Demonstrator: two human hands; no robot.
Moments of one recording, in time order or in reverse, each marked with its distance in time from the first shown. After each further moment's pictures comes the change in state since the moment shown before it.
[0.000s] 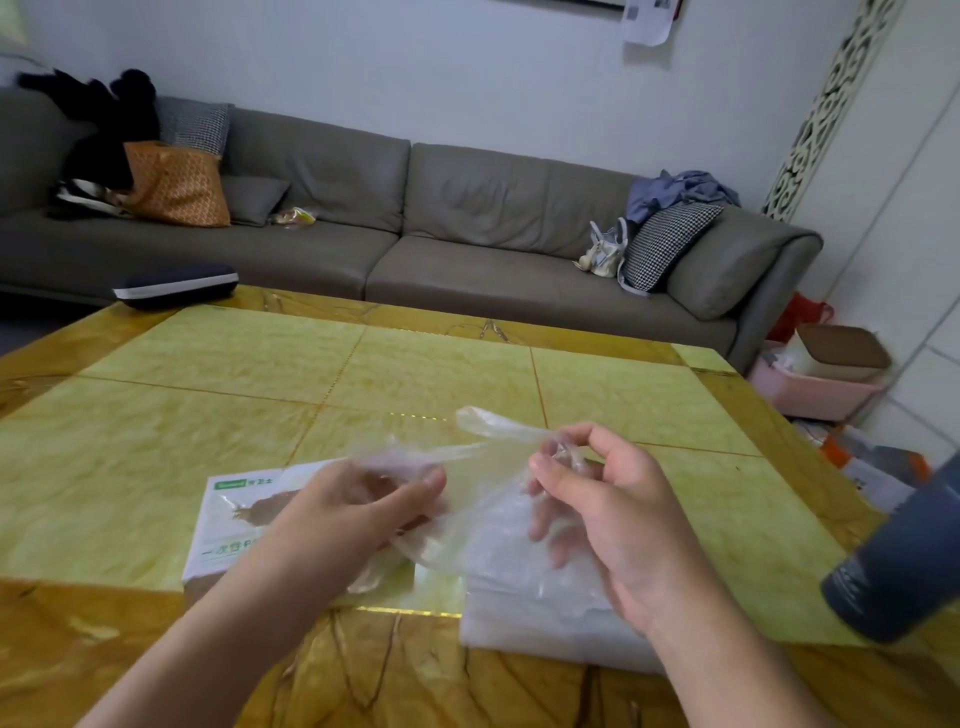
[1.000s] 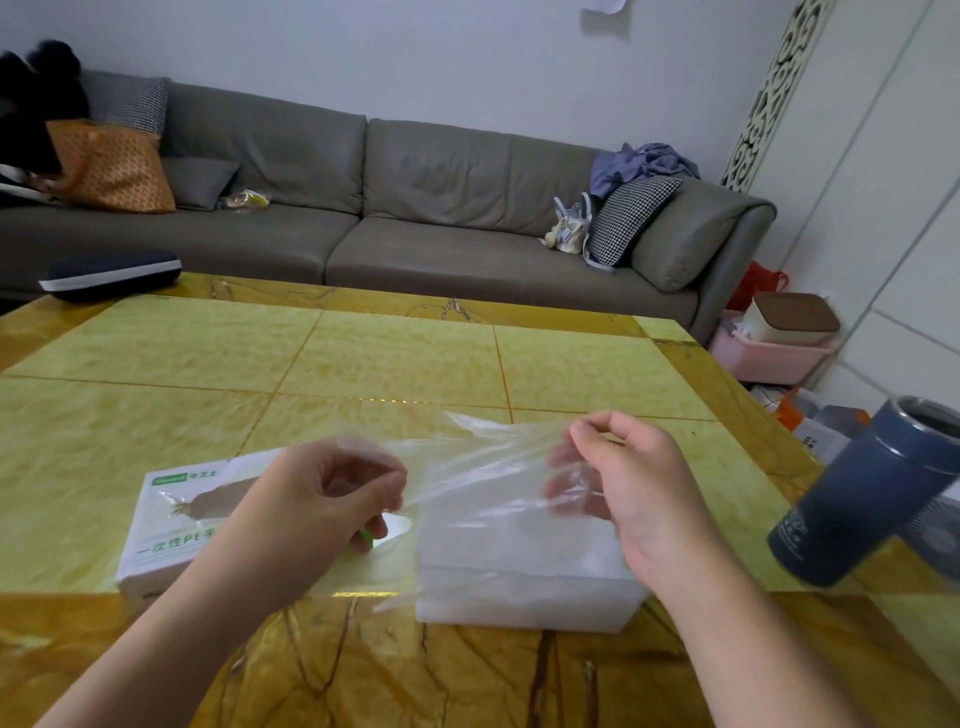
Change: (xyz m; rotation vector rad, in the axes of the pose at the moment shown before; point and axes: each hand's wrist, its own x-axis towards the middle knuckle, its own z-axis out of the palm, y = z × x) left_hand 0.013 -0.006 0.019 0.182 0.128 0.092; right_hand 0.013 0.011 -0.055 -0.085 0.248 0.047
